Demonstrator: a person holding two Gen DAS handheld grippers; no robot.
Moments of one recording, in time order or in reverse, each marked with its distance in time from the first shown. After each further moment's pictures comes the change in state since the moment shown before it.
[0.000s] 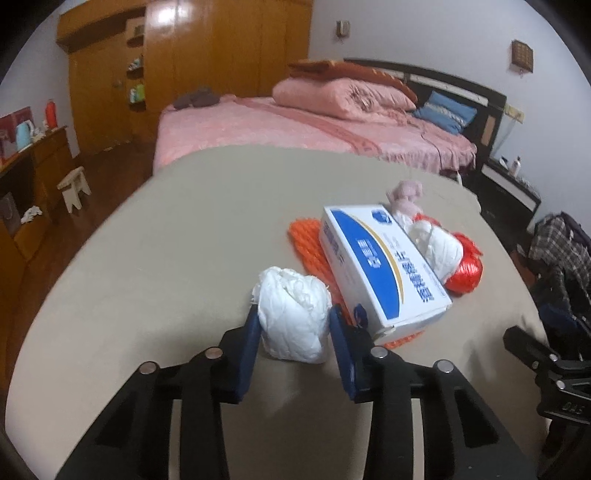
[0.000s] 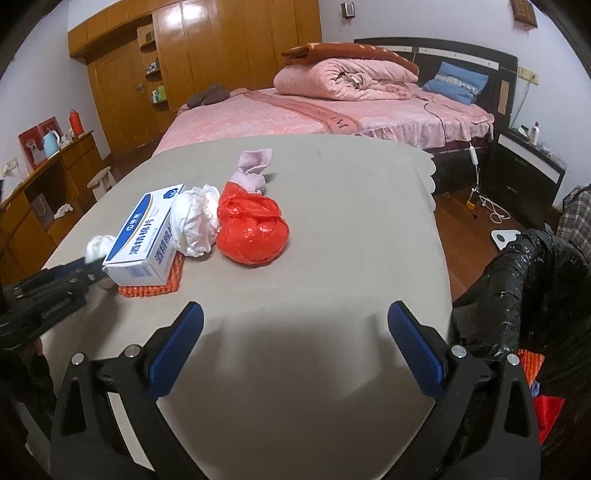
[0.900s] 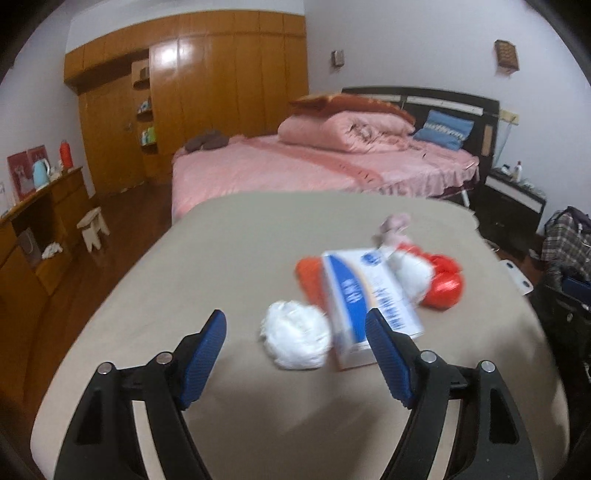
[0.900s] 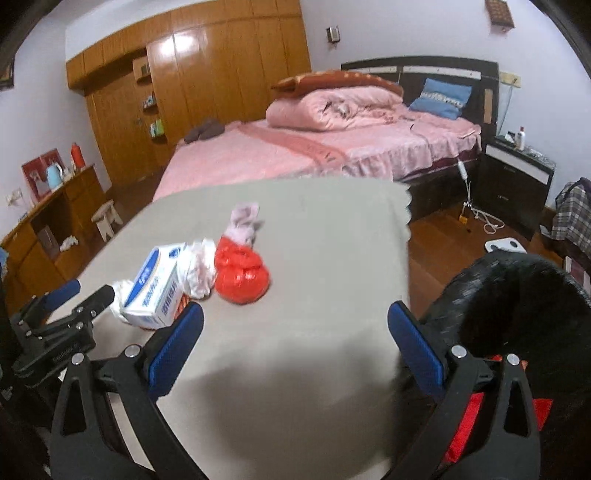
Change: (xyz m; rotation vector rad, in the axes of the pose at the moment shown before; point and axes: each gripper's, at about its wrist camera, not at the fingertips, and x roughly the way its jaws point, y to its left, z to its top) left arm -0.026 -0.013 0.009 0.070 -0.111 0.077; right arm -0.037 -0.015 0.017 0.042 -0.098 0.004
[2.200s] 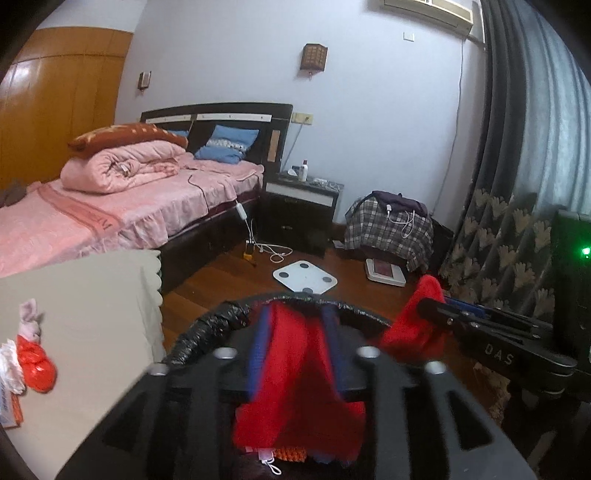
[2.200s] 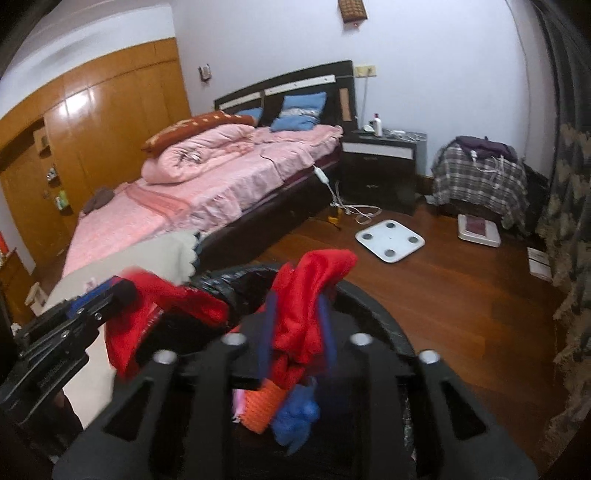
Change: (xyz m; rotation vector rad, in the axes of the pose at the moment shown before) left arm -0.083 -0.332 0.027 0.244 -0.084 -0.753; right arm -0.163 -0.265 -0.045 0.302 -0.129 -0.344
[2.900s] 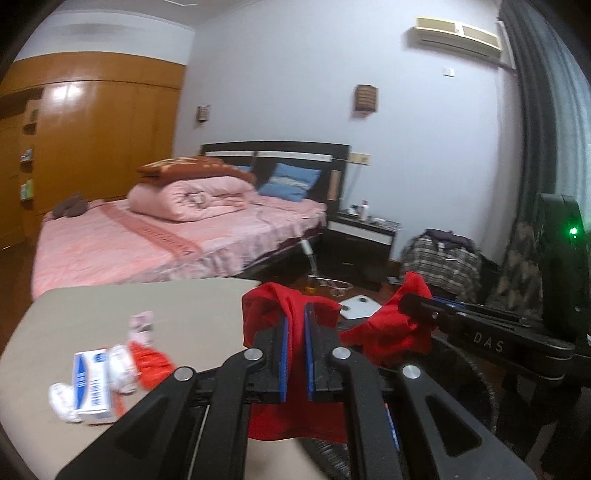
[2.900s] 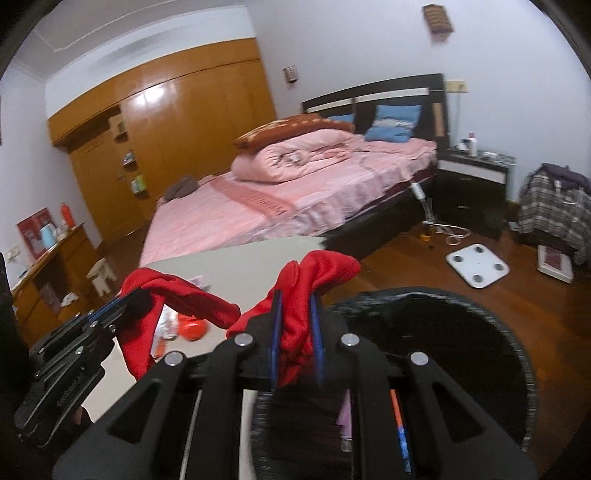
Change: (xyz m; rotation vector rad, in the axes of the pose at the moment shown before) left arm -0.109 0.064 0.007 -0.023 -0.152 0.203; right arm -0.024 0.119 0.029 -0.108 -0.039 0.290
